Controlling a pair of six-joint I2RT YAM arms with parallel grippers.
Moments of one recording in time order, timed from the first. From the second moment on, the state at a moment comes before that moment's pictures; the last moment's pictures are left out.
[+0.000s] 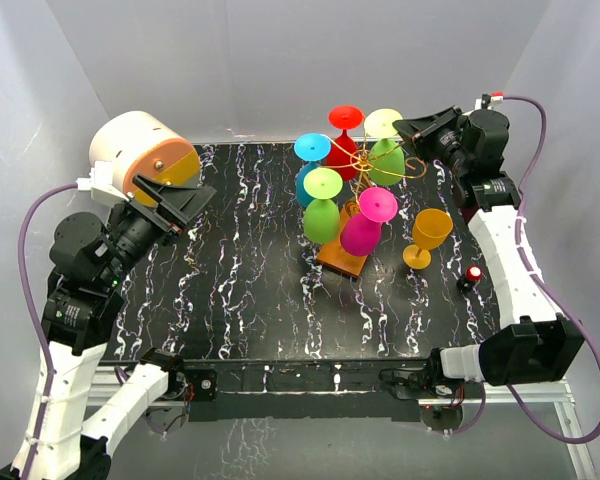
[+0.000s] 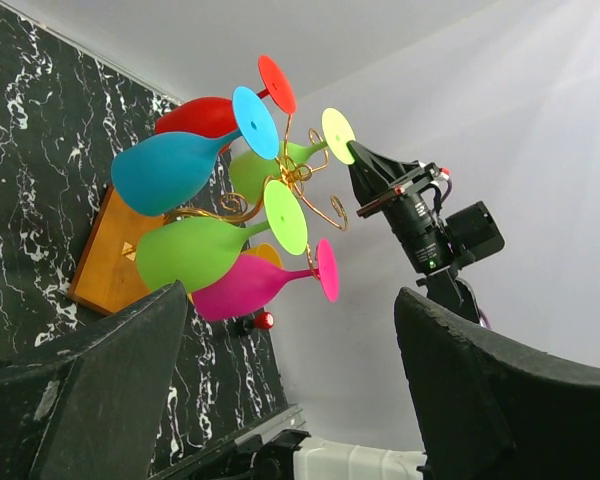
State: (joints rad) left arm -0.28 0.72 1.22 -0.52 0.24 -1.03; right arm 0.04 1.33 1.39 -0.18 -0.30 1.10
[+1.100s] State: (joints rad) left arm -0.28 0.82 1.23 -0.49 0.20 -0.92; right arm 0.01 1.34 1.39 -0.22 -0.13 0.99
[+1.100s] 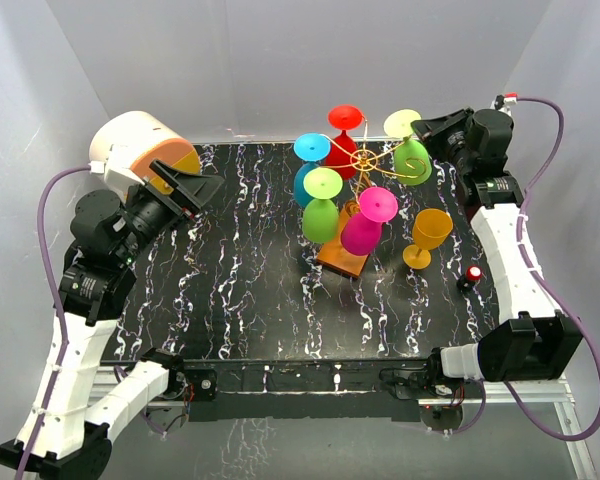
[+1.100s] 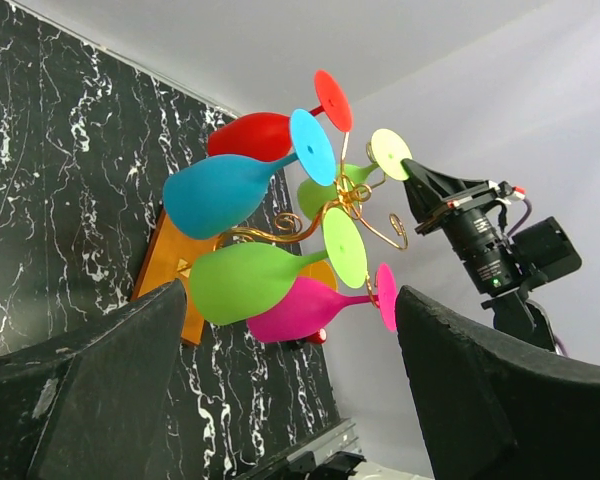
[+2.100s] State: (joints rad) left arm -0.28 0.83 1.22 -0.48 0.20 -0.90; right arm -0.02 1.41 1.40 -0.15 -0.23 0.95
